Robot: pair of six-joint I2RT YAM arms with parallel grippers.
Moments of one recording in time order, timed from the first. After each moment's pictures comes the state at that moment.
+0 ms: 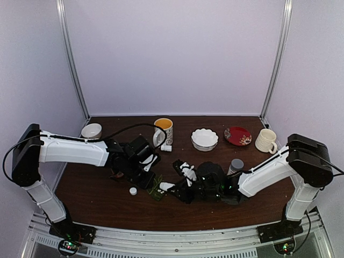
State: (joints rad) left arm -0.94 1.66 1.05 -0.54 0.06 -0.42; right arm 1.10 1.76 0.70 0.61 -0.06 0.37
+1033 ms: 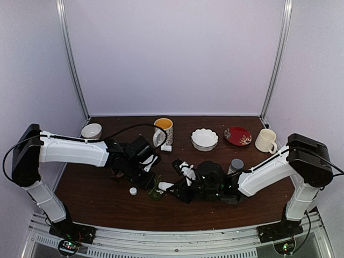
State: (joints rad) left arm -0.95 1.66 1.05 -0.54 0.06 -0.42; right arm 1.10 1.76 0.71 0.59 -0.09 0.37
